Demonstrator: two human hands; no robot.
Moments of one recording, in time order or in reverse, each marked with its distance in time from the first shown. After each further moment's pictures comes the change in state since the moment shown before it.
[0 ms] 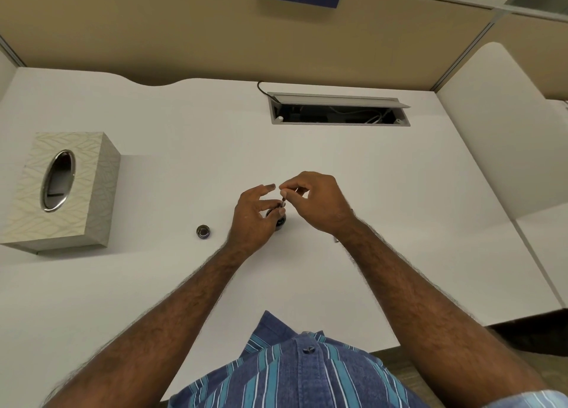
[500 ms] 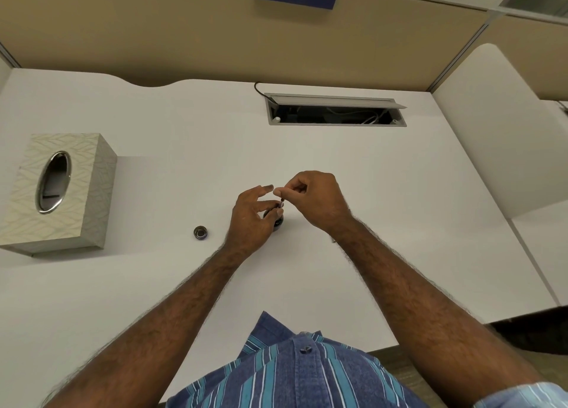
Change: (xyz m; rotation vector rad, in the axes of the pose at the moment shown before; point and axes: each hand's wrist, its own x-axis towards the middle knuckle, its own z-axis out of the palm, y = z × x) left_hand 0.000 0.002 0.001 -0.019 0.007 0.004; right_hand 0.006 -0.001 0.000 -0.008 0.031 0.129
